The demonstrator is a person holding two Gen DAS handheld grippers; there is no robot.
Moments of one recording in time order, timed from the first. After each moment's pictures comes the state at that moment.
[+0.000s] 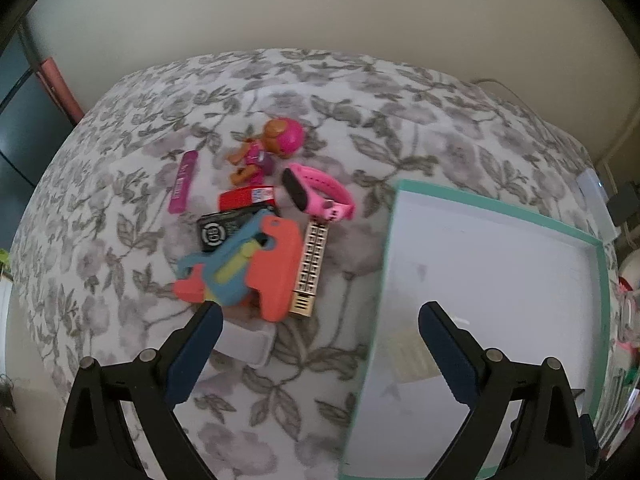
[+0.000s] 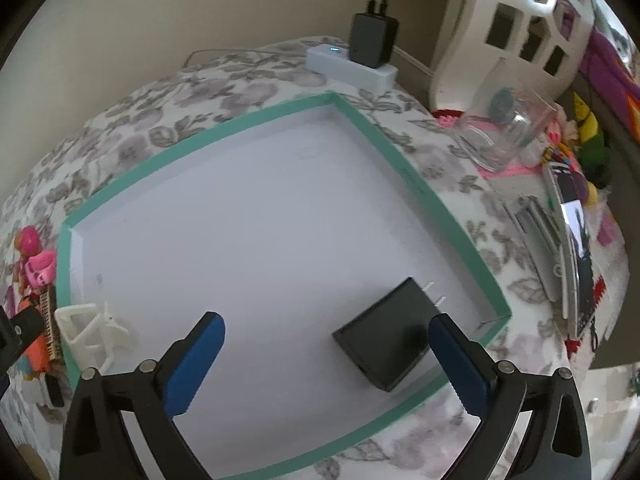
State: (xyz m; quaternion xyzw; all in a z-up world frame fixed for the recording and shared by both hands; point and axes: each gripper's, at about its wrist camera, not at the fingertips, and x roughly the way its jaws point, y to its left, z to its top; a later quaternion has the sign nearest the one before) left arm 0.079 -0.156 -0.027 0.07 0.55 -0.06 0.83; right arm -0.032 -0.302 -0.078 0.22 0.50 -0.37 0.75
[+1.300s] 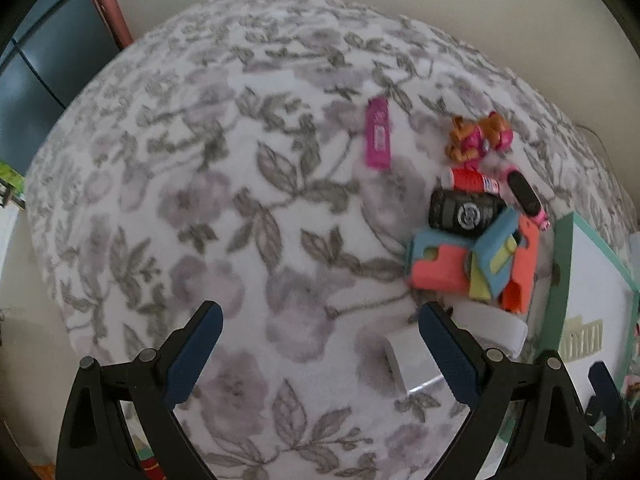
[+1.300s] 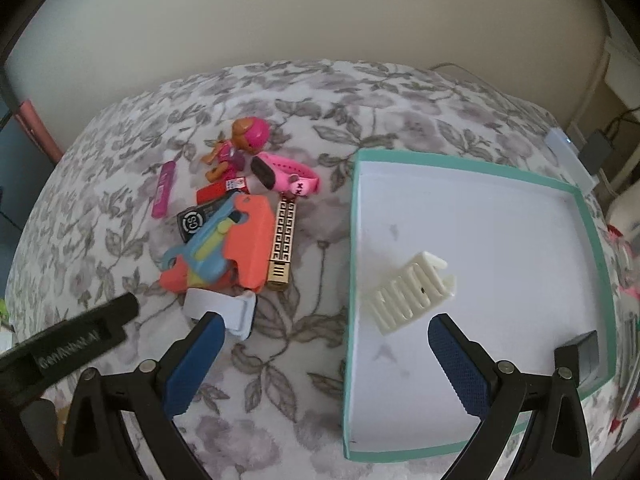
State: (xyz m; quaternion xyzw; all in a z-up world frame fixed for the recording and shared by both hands) left arm 0.105 0.020 -0.051 0.00 0.60 0.02 0.80; right arm 0.056 -0.140 -0.048 0.11 0.52 -0.12 0.84
